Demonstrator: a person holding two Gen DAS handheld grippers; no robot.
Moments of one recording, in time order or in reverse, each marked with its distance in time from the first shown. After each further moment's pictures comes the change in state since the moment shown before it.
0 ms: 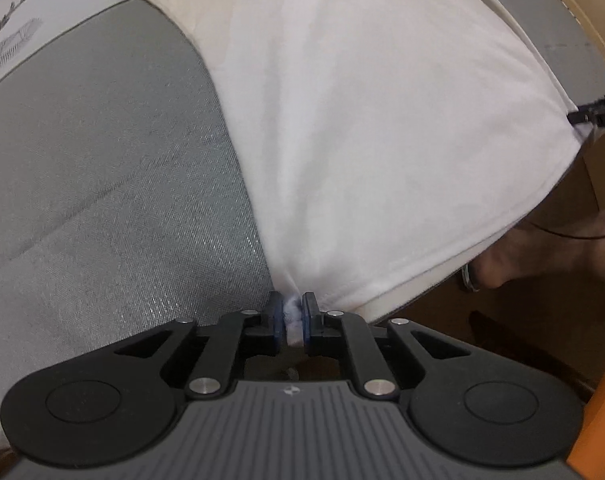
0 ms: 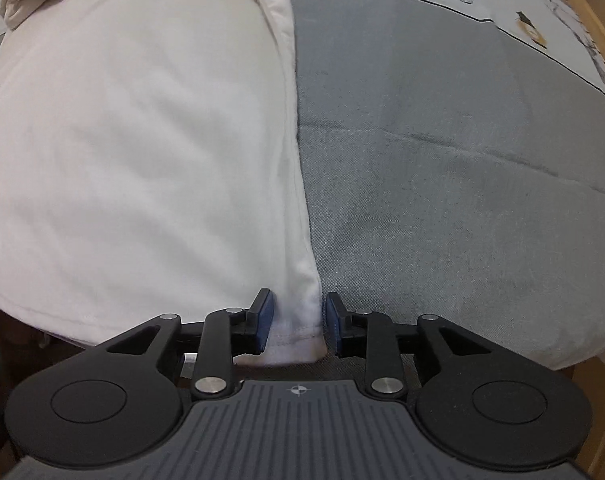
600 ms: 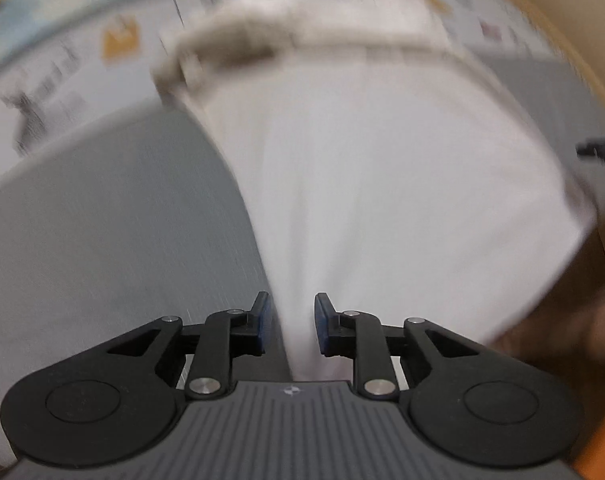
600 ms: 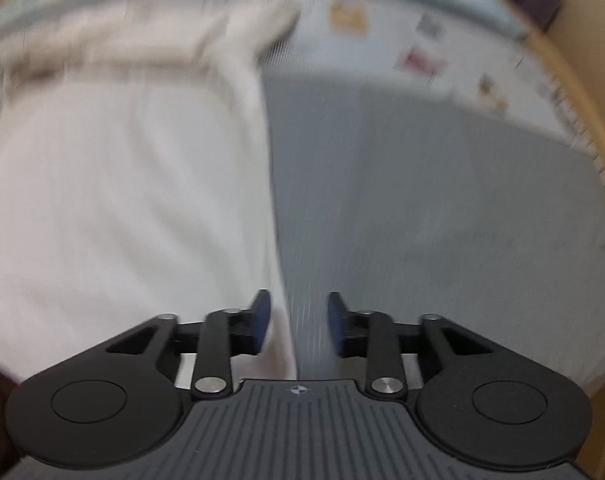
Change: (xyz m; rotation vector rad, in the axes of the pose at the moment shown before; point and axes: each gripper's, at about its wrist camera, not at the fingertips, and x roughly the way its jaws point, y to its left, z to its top) left arm -0.070 -0.005 0.042 -0.102 -0.252 0.090; right arm -0.058 -0.012 0.021 0.079 -0.299 -0.062
